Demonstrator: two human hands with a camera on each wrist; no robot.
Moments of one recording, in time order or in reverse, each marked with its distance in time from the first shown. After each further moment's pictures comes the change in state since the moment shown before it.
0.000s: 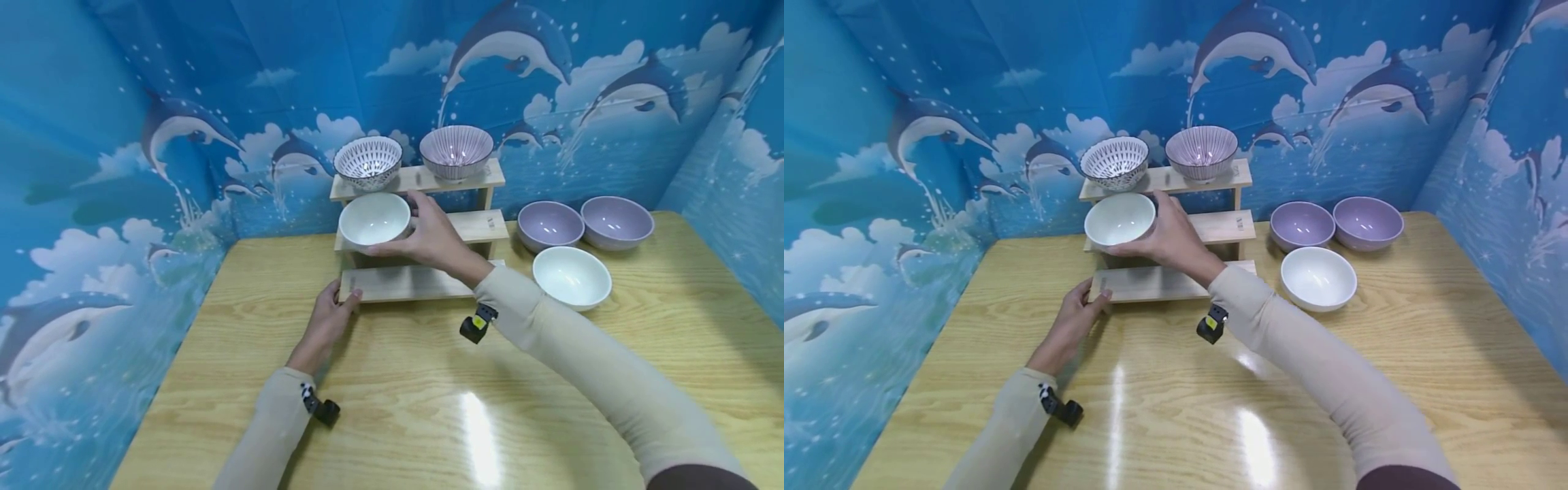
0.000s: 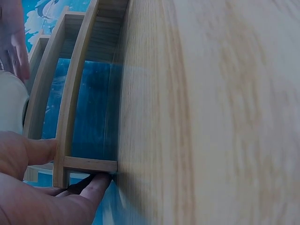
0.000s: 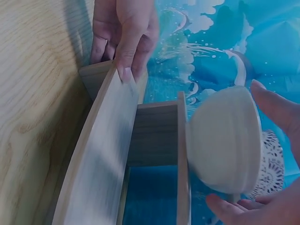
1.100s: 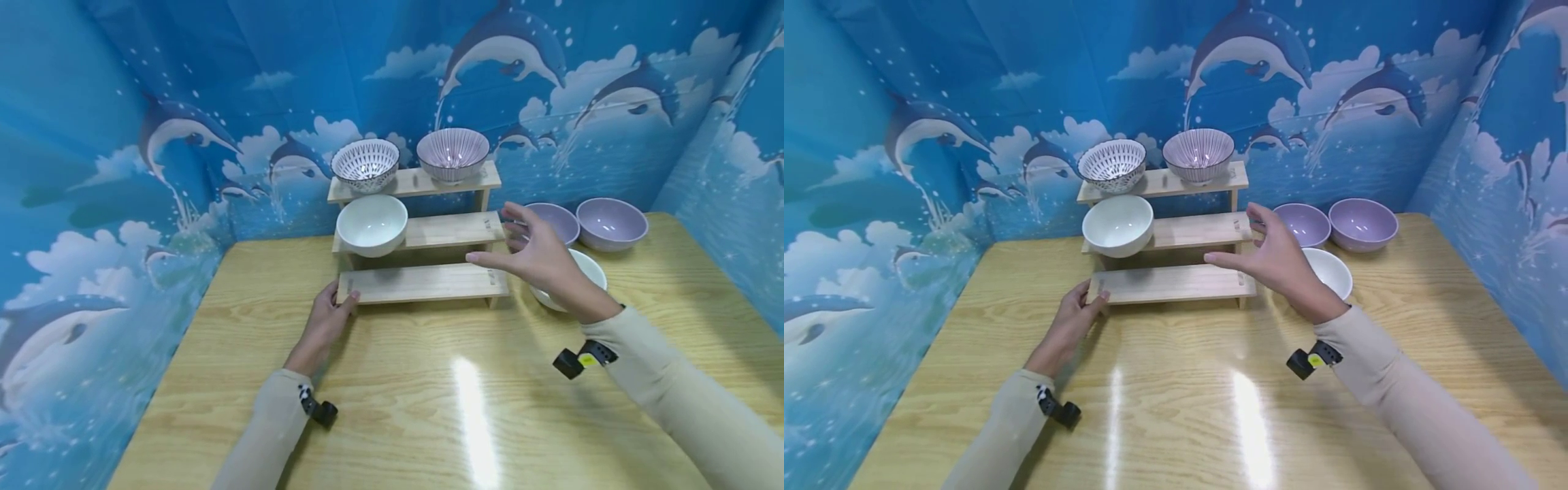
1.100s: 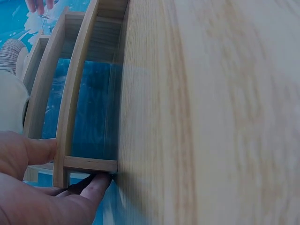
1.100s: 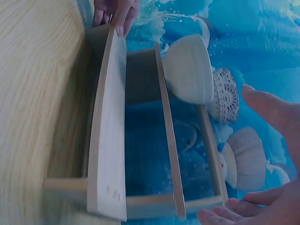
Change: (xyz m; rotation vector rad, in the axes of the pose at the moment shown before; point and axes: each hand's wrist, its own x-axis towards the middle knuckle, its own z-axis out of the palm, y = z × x) left_hand -0.002 0.001 -0.001 0.023 0.004 -0.012; right_hand -0.087 0.041 -0.101 0.057 0.027 0.228
